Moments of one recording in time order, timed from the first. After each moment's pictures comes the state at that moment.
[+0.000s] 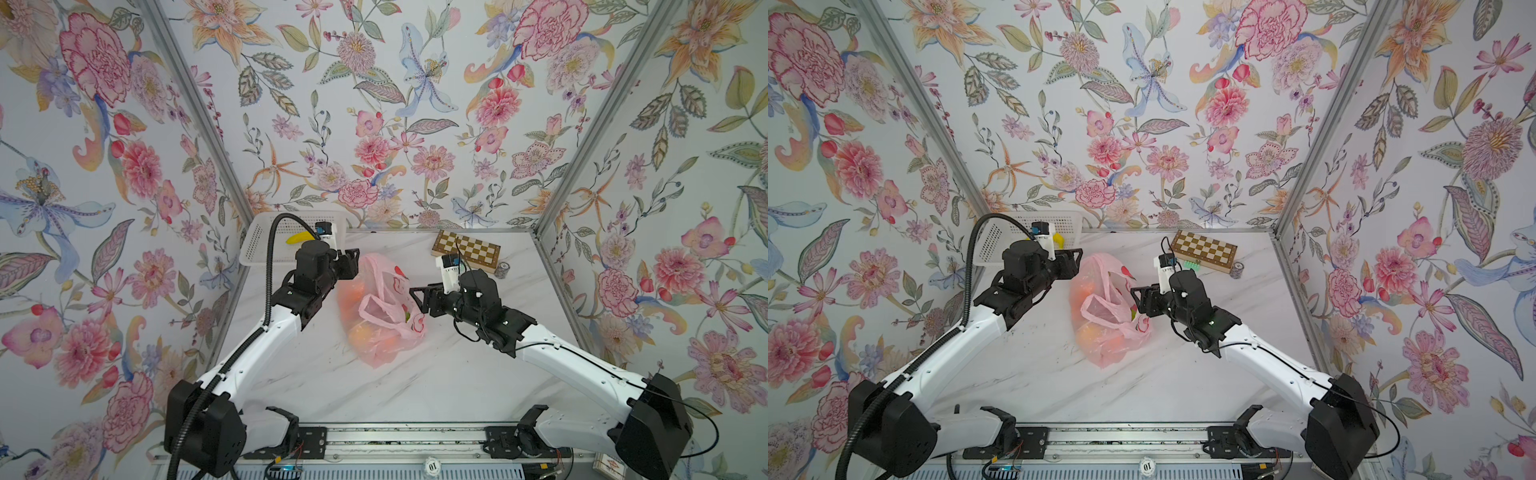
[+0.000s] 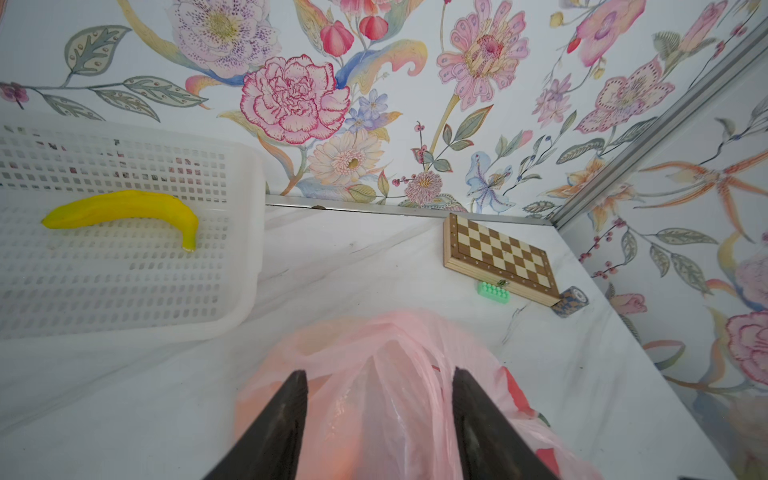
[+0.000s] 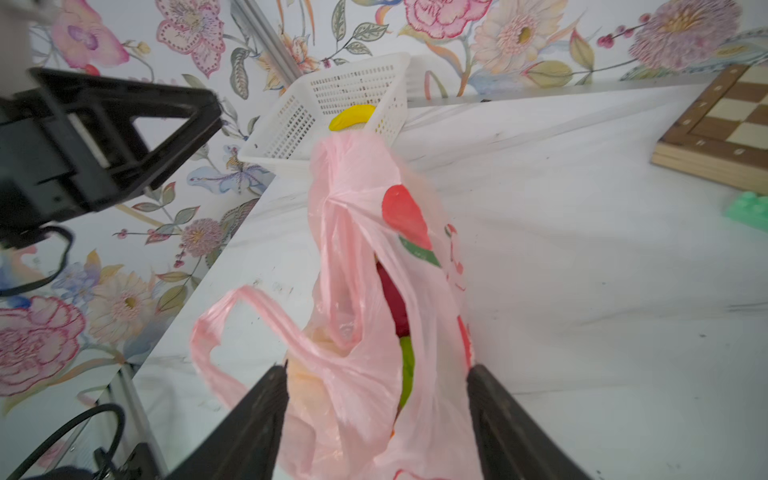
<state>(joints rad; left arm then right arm) -0.38 1.26 1.04 -0.13 0.00 -0.39 0.69 1.27 0.93 -0.08 -0.05 0.47</state>
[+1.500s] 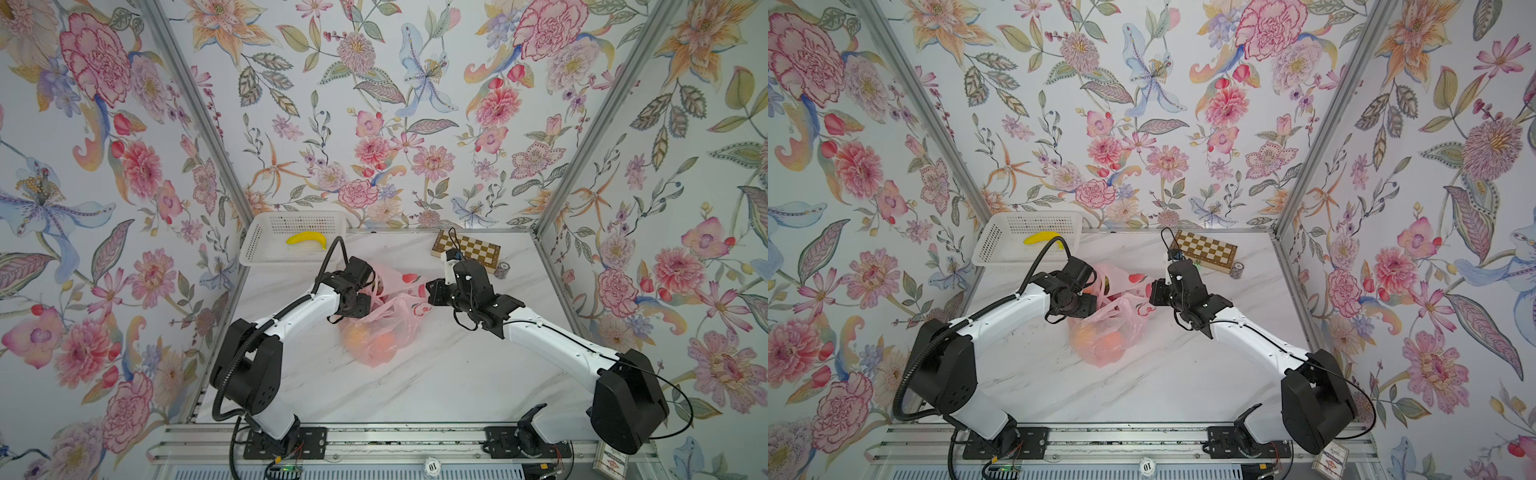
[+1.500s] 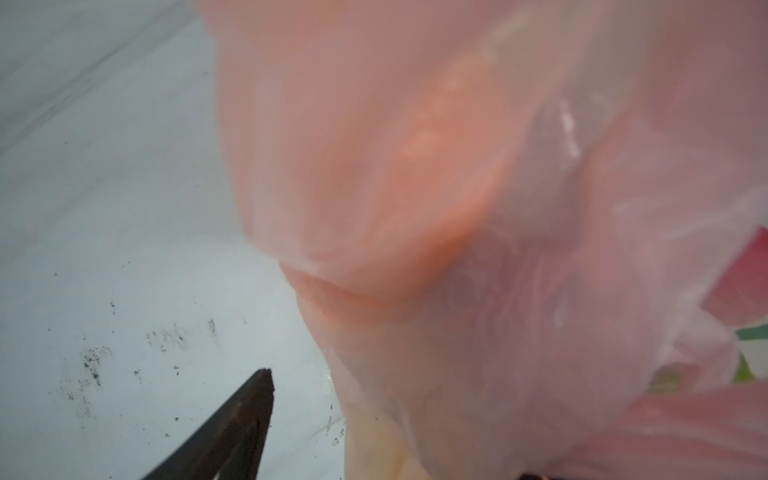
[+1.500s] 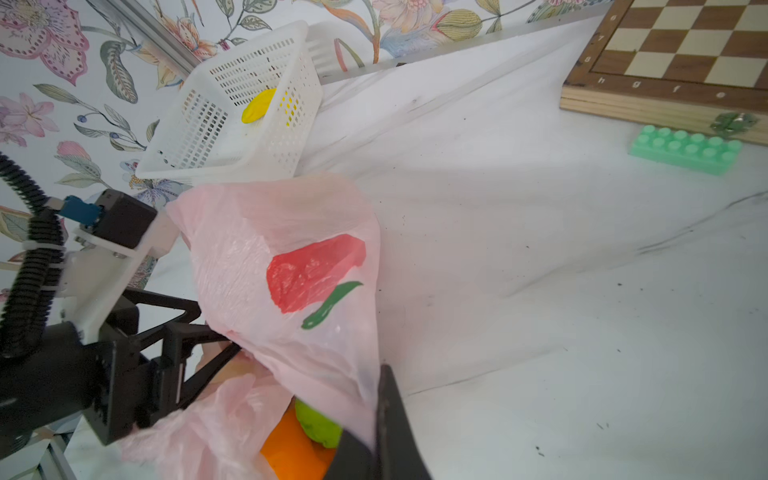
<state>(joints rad) -0.49 1.59 1.18 -0.78 -0.21 -0.38 0.60 1.38 0.95 -0.13 -0.04 0.53</state>
